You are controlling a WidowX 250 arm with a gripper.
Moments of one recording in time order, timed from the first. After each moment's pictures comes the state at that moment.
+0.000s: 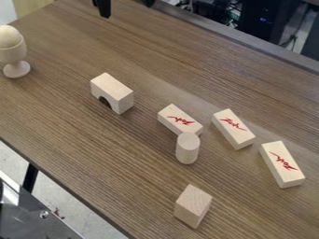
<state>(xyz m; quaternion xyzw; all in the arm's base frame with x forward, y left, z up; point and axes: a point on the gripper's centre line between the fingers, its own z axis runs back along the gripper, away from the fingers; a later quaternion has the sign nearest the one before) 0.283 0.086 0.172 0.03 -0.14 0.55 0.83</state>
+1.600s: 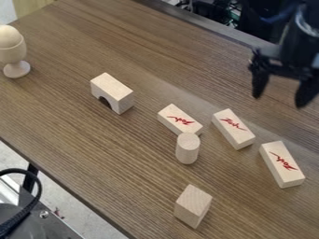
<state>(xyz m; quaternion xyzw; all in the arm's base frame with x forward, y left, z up) 0.359 -0.121 0.075 0.02 -0.07 0.22 0.97</state>
